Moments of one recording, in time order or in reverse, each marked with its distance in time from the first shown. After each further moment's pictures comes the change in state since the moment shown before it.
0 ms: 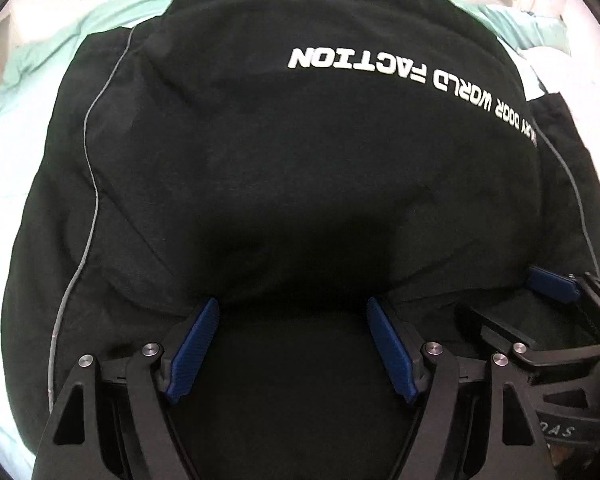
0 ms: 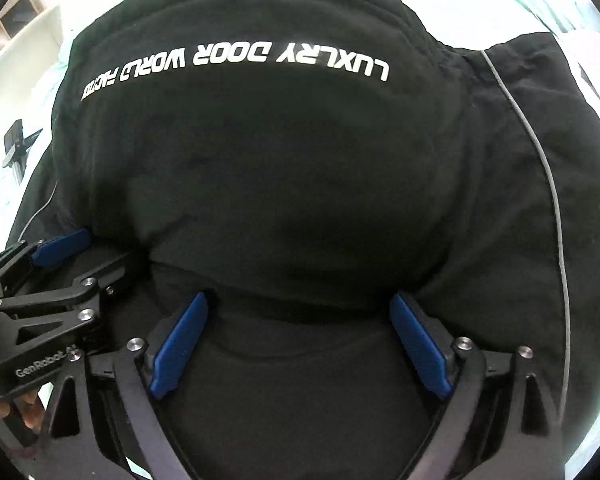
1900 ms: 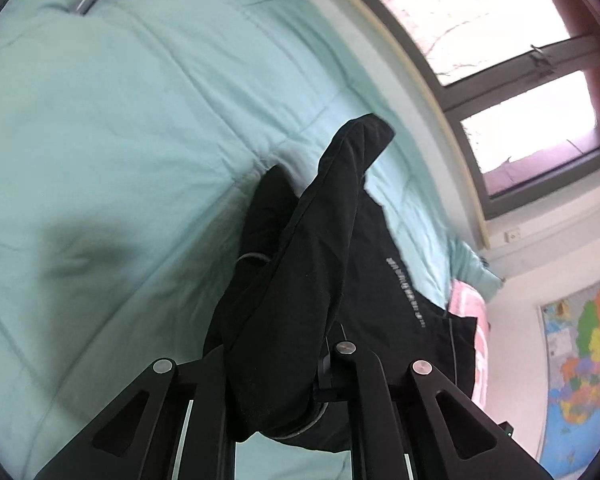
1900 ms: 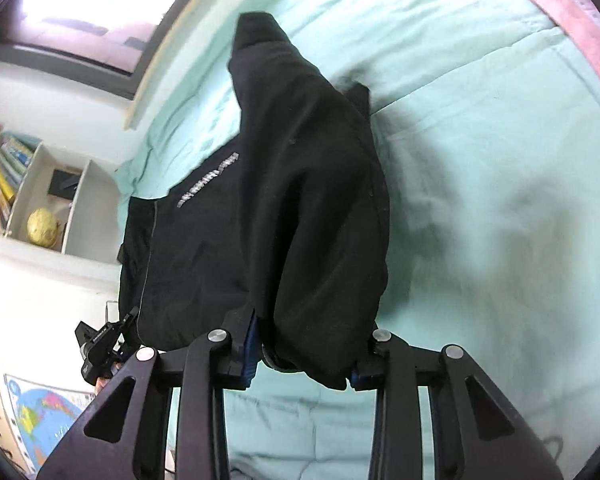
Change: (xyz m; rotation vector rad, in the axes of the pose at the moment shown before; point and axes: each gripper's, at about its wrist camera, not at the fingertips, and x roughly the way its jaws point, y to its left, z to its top) left arm -0.145 0.201 -0.123 -0.753 -0.262 -0.463; right arm -0.196 -0.192 -0.117 0.492 -0.080 0.453
